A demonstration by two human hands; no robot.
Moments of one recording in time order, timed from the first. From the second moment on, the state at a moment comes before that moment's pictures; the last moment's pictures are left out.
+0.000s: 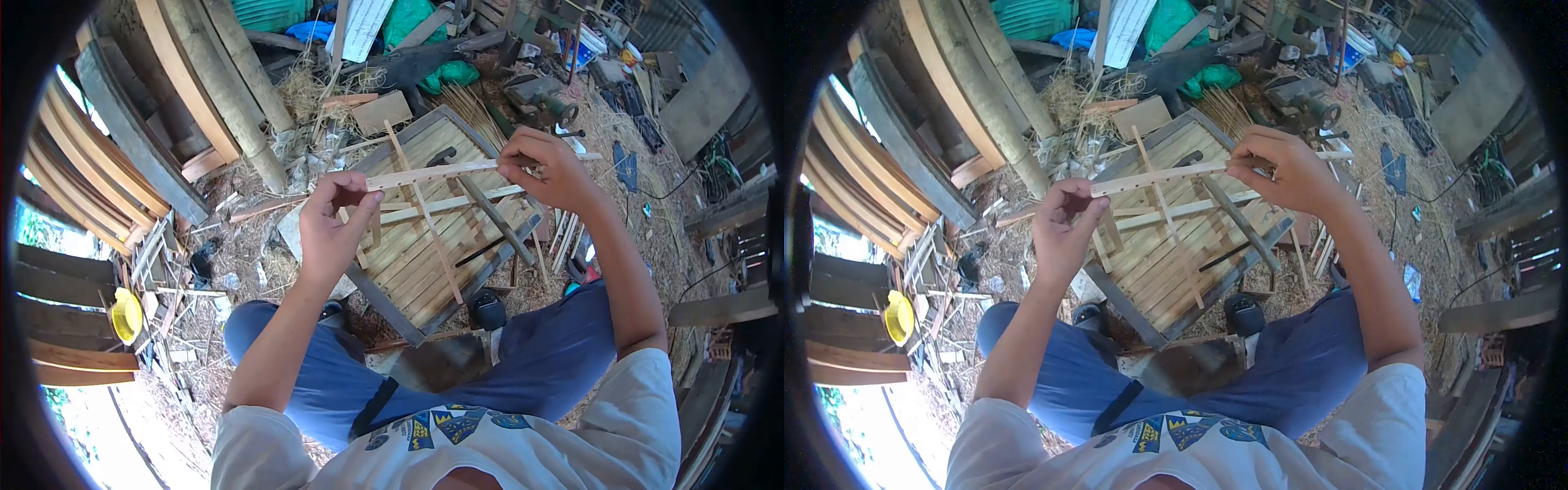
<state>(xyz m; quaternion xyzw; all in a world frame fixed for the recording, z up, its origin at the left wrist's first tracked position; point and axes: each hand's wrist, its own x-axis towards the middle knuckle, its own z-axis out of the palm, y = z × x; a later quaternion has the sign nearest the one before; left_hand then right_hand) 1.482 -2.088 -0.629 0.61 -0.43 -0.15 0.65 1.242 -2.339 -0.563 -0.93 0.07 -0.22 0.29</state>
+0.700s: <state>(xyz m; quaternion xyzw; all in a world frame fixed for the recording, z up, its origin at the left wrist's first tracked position) 1.477 -2.083 -0.619 0.61 -0.49 -0.12 0.61 1.241 -2.339 -0.565 -0.93 0.10 -0.17 0.31</state>
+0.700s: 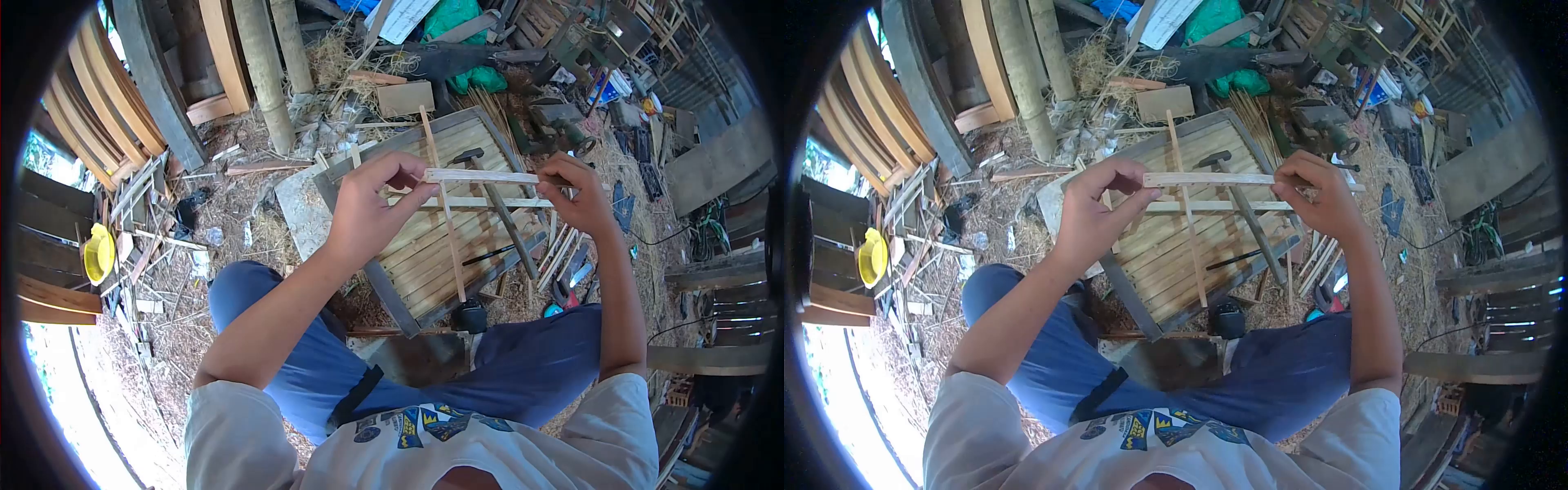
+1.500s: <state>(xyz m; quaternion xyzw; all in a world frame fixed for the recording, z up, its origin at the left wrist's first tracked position) 1.478 -2.081 -0.613 0.60 -0.48 -0.12 0.63 1.239 -2.344 -0.562 -0.95 0.06 -0.18 0.26</state>
